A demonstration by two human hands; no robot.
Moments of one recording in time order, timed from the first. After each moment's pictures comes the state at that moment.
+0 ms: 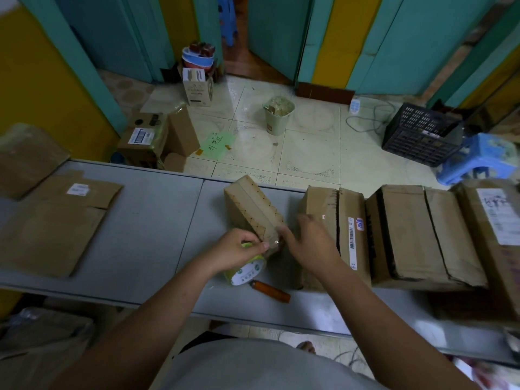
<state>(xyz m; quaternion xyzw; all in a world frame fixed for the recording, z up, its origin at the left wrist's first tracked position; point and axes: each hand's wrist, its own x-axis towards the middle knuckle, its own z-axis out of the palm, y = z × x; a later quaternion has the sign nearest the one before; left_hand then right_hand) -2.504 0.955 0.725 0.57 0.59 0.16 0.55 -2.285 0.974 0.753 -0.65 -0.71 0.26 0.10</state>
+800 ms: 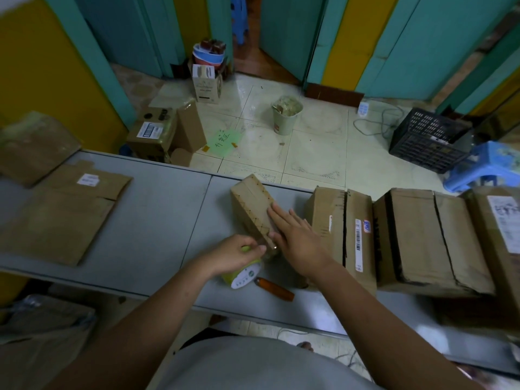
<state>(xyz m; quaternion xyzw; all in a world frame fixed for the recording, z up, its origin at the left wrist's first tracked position) -2.515 0.939 0.720 0.55 0.63 0.10 0.54 -2.305 0.975 0.743 -0.52 -0.81 0.27 0.01</state>
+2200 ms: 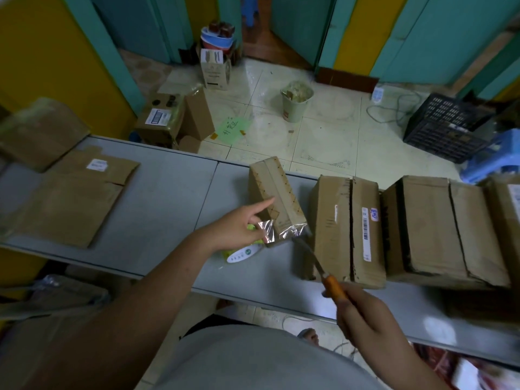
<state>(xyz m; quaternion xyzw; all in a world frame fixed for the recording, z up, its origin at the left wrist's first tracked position) -2.521 0.954 0.742 0.59 0.55 0.15 0.58 -2.219 0.828 0.815 -0.59 -0.58 0.53 0.19</state>
